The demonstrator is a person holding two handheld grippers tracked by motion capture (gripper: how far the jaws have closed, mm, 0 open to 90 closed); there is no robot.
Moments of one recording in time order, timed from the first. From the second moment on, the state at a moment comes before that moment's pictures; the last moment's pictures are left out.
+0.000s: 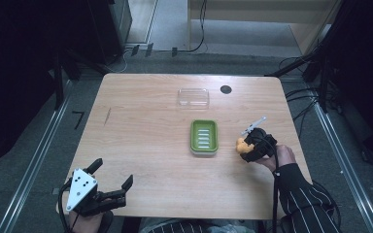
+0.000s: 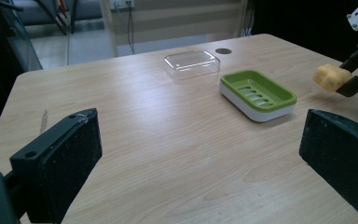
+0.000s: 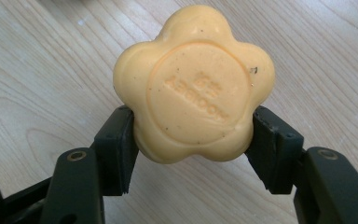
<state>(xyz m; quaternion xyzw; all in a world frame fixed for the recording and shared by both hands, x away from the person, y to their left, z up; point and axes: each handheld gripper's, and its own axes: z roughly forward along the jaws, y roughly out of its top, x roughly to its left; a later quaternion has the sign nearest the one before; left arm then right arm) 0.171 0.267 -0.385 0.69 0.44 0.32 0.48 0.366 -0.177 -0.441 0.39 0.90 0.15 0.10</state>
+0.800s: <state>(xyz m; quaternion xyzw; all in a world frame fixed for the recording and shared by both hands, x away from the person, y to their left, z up) 0.171 0.267 -0.385 0.69 0.44 0.32 0.48 0.375 -0.164 -0.431 0.37 0.90 0.18 0.12</state>
